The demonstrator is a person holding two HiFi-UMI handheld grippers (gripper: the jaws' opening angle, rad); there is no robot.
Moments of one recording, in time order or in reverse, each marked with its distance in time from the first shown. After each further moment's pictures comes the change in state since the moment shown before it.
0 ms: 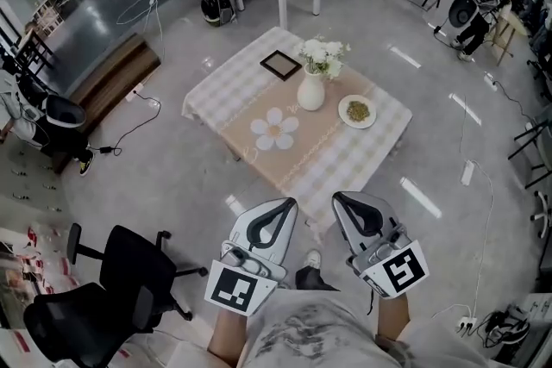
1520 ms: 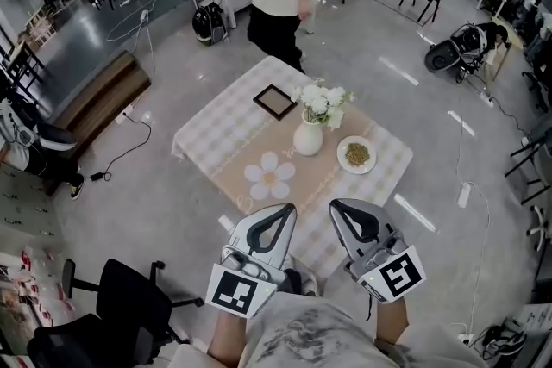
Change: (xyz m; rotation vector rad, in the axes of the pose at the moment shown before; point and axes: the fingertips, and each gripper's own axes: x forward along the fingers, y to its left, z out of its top) left arm 0.110 0.094 0.007 0.001 -0.027 -0.023; right arm 0.098 -0.100 -0.005 -0.028 0.002 -0.010
